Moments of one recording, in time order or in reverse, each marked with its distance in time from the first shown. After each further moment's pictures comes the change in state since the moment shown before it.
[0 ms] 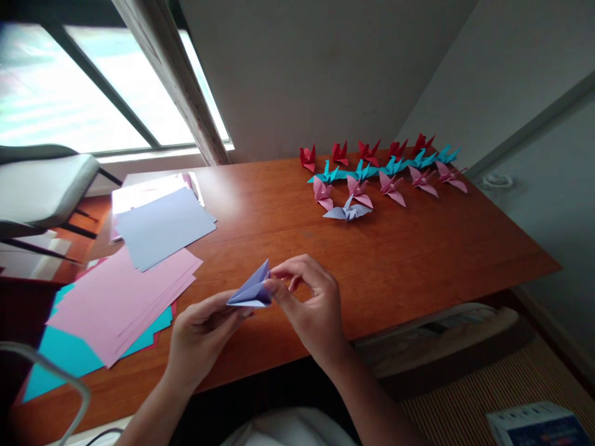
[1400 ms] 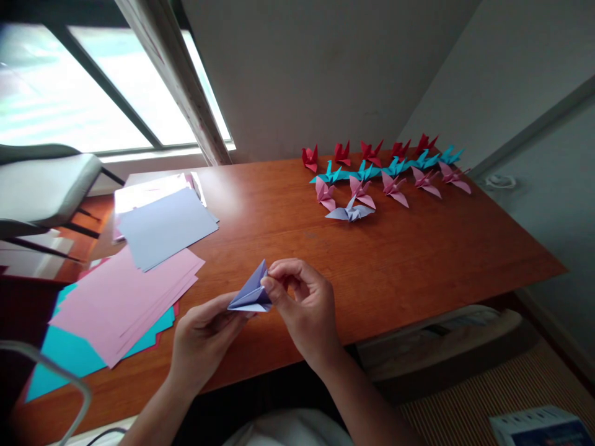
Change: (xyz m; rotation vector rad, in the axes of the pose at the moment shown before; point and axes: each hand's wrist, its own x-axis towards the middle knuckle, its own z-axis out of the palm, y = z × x) left_hand -0.003 -0.009 -0.001 0.081 -0.014 0.078; right_hand -0.003 -0.003 0.021 0.382 0.067 0.188
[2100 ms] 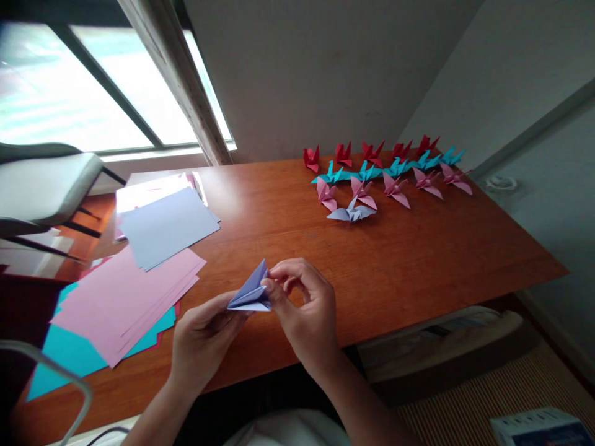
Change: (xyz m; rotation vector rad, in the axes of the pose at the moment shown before) left_hand 0.000 0.000 0.000 0.040 0.071 0.037; right_hand -0.002 0.000 0.000 -0.155 -0.021 -0.120
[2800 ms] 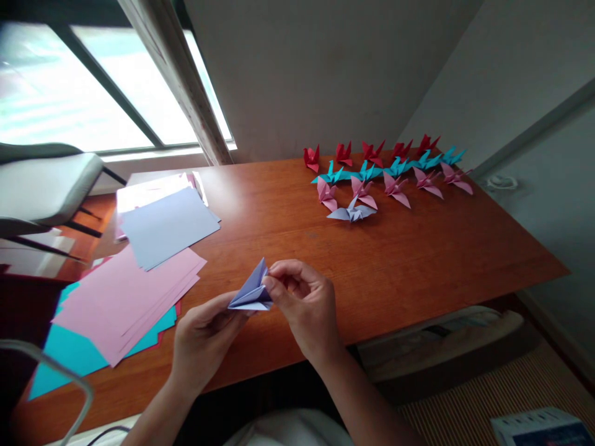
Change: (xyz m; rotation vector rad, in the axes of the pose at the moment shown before) left_hand -0.001 -0.002 0.000 -0.012 -0.019 -0.041; right_hand 0.003 0.003 0.003 0.274 0.045 0.266
